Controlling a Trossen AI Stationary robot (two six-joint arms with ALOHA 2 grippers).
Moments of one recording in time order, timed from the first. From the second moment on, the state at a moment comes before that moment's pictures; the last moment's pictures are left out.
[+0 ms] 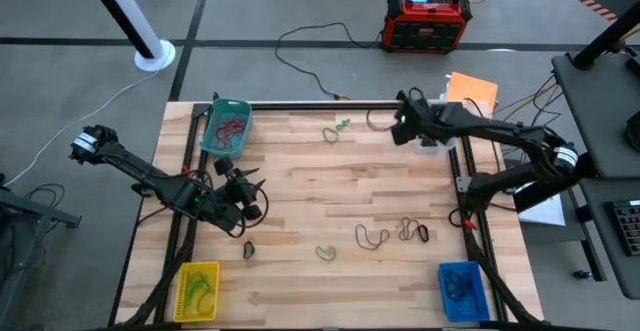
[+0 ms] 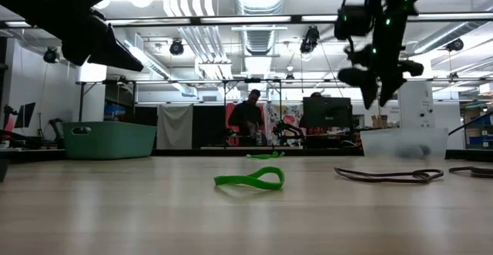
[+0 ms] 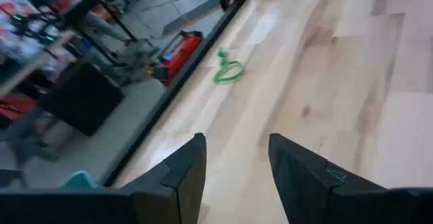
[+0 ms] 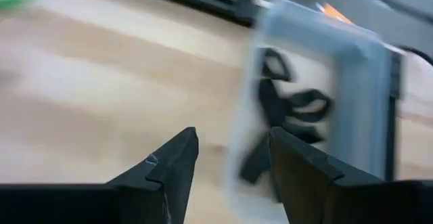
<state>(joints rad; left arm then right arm) -0.47 1.01 0.55 -0.42 -1.06 -0.34 -0.58 1.31 0.92 -0.85 0.48 0.62</state>
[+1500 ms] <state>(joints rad) -0.48 1.90 1.02 -0.06 -0.43 -0.09 0.18 1.35 0.69 -0.01 0.57 0.29</state>
